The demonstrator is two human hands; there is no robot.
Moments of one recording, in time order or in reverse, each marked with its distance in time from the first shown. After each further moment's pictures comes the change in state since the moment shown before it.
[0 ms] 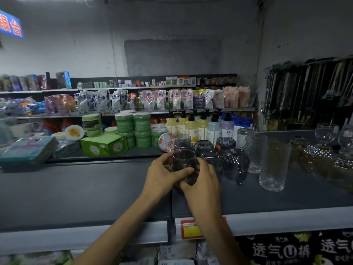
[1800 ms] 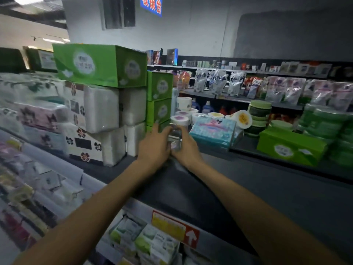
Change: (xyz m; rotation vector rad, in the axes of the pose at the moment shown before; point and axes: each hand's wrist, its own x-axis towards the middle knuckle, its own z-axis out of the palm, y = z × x) left_hand 0.019 -0.224 -0.654 1.189 0.336 -0.197; right_hand -0.077 -0.401 0.598 0.339 -0.703 -0.477
